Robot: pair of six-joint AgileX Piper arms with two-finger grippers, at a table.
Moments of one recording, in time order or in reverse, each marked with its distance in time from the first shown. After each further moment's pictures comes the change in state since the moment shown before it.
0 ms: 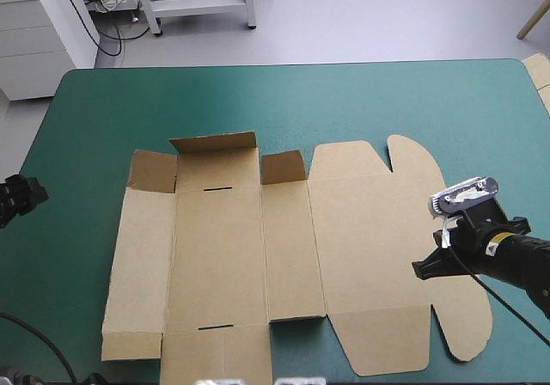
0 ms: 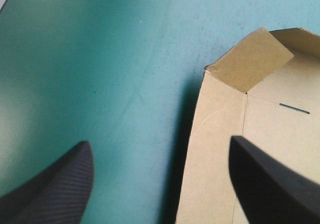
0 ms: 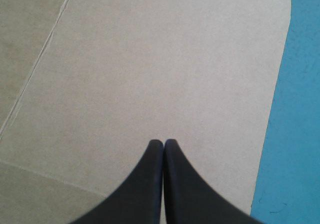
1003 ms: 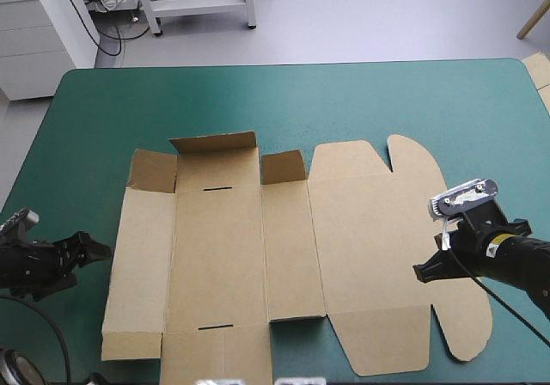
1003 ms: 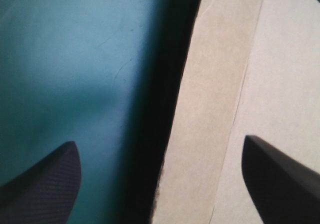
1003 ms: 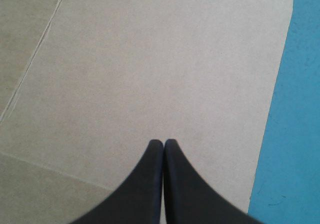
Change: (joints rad) left arm -0.002 0.099 0.448 -0.099 -0.034 0.169; right arm 0.000 0.000 0.000 -0.007 0.022 -0.004
